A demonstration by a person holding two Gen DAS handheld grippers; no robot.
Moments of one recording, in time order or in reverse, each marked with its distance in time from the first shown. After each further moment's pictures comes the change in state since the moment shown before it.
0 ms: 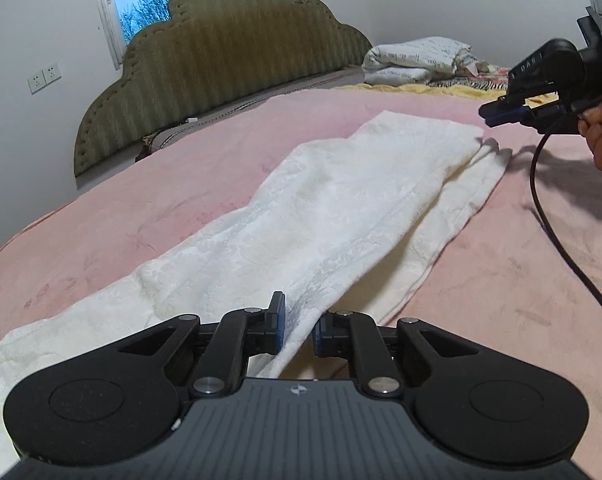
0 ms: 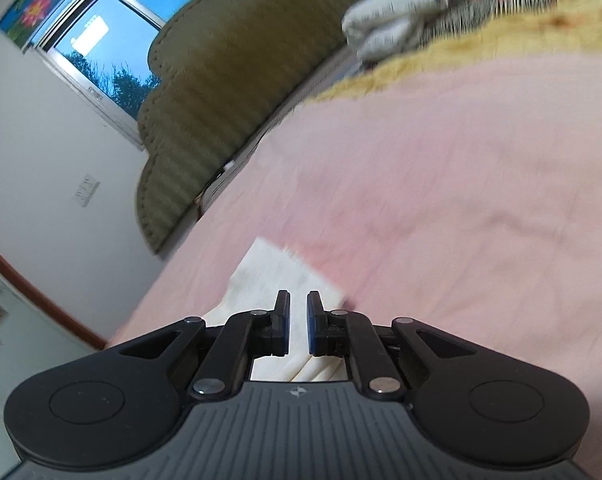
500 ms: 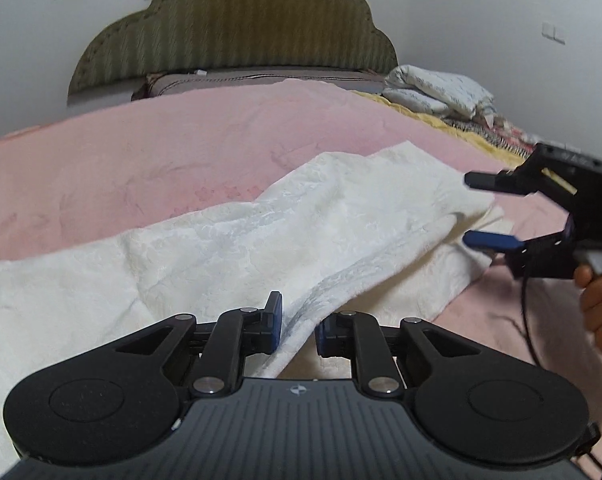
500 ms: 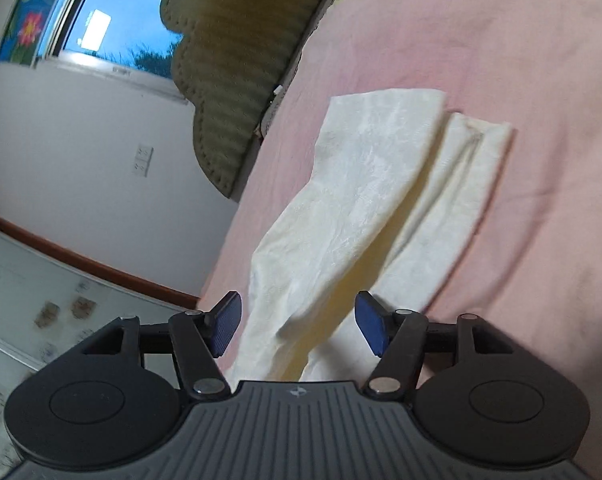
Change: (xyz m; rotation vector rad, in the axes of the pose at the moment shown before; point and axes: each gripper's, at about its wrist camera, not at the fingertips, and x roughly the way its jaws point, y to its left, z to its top) left arm 0.011 0.047 0.019 -0.322 0.059 -0.143; right arm 0.027 0.025 -0.056 0.169 0.221 0.204
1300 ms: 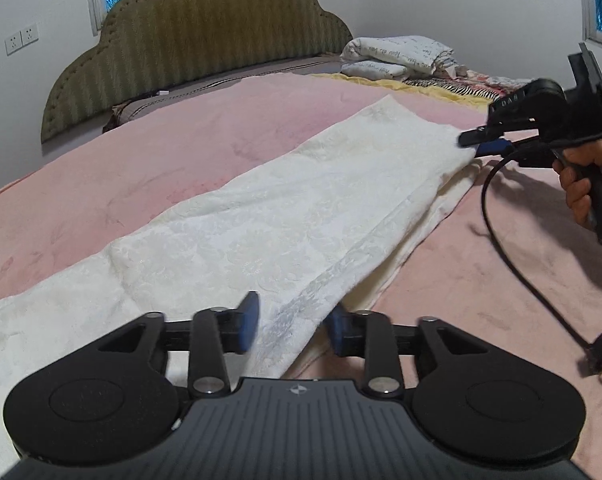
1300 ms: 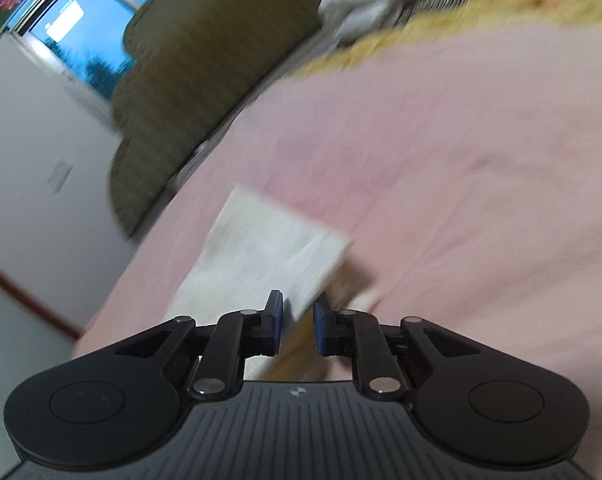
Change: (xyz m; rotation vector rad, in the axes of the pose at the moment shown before) left arm -0.013 -0.029 -0.025 0.231 0.014 -0.012; right arm -0.038 0.004 0.025 -0.205 -0.281 -0.385
